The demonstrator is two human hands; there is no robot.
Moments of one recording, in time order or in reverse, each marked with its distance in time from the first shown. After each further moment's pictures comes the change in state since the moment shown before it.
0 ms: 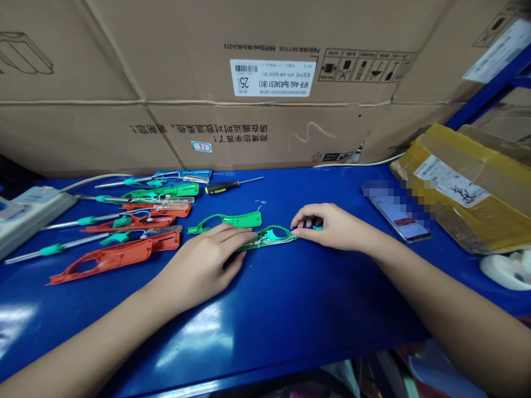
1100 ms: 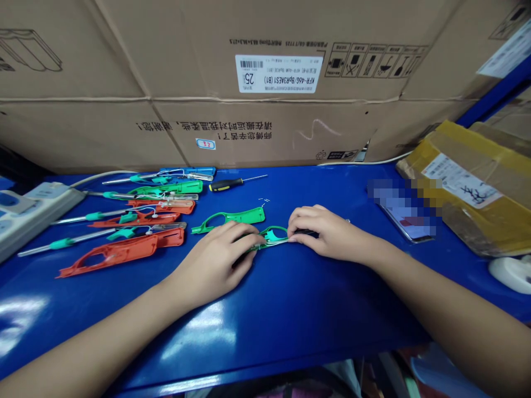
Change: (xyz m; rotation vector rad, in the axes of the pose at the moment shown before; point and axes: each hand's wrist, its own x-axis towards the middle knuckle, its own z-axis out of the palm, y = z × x) left_hand 0.004 0.008 0.005 -0.067 -0.023 -0.003; right_hand -0.003 -0.003 0.012 -0.242 -0.045 -0.345
